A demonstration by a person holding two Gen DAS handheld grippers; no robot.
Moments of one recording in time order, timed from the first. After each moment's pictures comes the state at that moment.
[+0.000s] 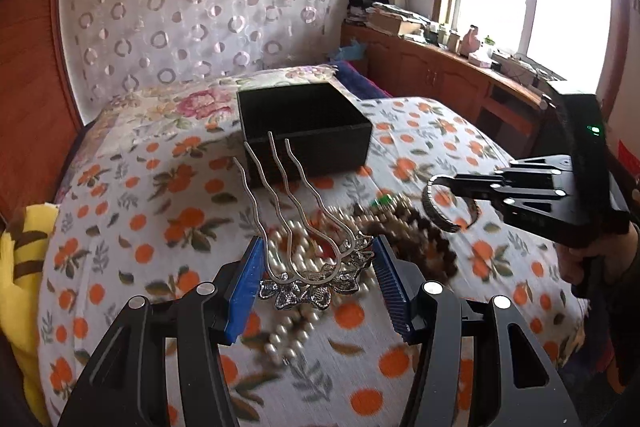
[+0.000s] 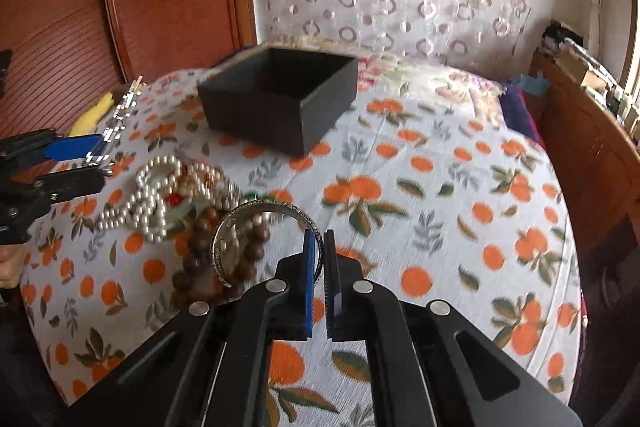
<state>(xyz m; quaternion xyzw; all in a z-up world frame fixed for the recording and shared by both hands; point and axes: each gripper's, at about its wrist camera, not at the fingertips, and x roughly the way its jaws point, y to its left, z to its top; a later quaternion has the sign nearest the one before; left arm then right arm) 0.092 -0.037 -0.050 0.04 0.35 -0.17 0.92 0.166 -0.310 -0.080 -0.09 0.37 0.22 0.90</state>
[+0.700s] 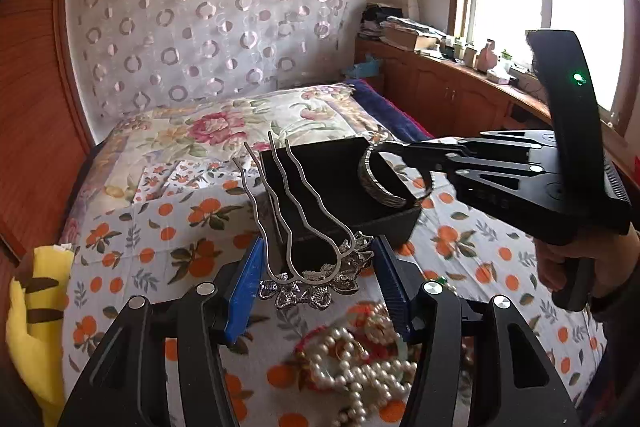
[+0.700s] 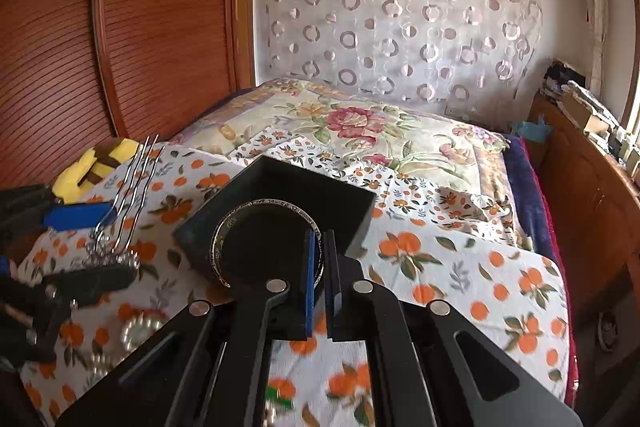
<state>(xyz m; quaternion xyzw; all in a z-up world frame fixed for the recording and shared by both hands) 0.167 -0.034 -0.023 0.04 0.33 -0.14 0.93 0.268 -0.246 -0.029 -0.09 0.32 0.23 0.92</state>
